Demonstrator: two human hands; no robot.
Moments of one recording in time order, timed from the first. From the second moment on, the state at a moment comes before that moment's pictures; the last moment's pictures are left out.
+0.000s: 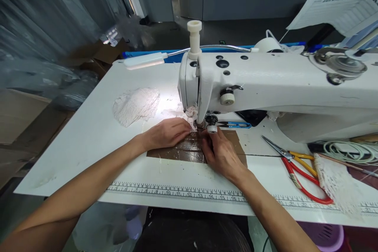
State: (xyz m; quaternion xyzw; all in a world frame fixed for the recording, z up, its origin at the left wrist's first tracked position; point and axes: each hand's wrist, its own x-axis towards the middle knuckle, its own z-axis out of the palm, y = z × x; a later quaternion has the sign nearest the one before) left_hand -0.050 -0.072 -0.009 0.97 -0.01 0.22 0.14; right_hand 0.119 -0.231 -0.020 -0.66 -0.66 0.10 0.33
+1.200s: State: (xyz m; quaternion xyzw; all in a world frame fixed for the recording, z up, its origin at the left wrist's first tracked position) left_hand -0.049 -0.075 -0.012 0.98 -0.04 0.21 0.02; right_hand 0.140 -0.216 -0.006 -0.62 -0.71 0.17 0.28
